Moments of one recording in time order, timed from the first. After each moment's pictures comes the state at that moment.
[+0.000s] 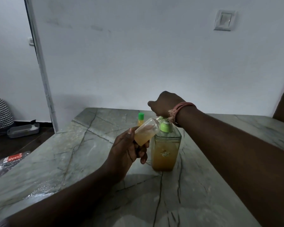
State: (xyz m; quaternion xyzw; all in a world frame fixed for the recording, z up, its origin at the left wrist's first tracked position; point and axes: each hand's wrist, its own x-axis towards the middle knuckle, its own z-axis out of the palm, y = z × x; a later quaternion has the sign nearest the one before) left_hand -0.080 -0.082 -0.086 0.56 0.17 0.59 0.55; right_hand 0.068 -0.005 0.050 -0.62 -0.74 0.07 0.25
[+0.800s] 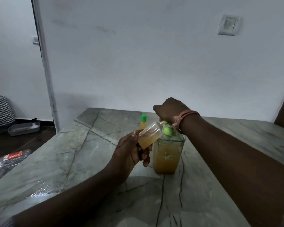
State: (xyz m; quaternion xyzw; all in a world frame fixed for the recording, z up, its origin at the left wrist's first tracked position) left_hand -0.080 -0.082 -0.087 0.55 0.17 0.60 0.56; right_hand 0.073 0.000 0.040 -0.62 -0.73 0.09 0.28
